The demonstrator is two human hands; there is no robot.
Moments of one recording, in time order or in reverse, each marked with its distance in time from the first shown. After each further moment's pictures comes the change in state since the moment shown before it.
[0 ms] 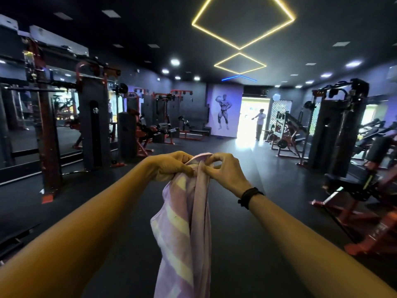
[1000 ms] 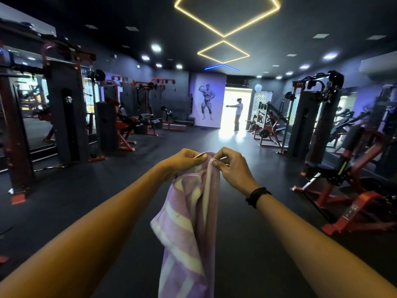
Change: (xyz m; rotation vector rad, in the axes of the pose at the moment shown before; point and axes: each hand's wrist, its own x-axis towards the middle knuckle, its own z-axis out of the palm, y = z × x) left_hand 0.052 -0.040 -0.010 0.083 0.235 0.128; right_hand 0.014 0.032 0.020 0.004 0.052 0.029
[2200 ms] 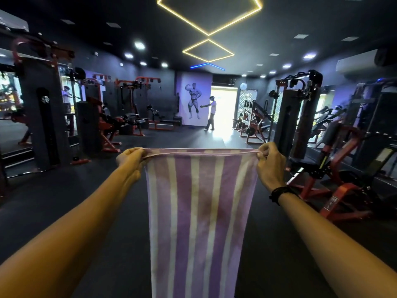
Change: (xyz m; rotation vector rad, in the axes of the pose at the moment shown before) left_hand 0.015 -0.038 -0.050 -0.728 0.868 -0.138; right_hand -0.012 0.055 -0.092 -0.353 0.509 0.203
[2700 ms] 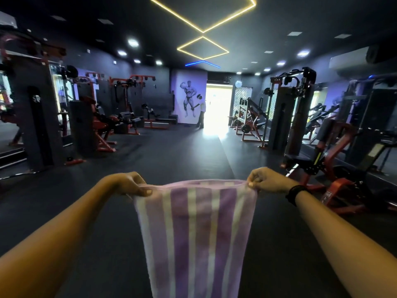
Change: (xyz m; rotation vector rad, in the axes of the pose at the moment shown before) left_hand 0.002 -0.002 -0.054 1.357 -0.870 0.024; right_hand 0.001 0.042 -0.015 0.022 -0.947 0.219
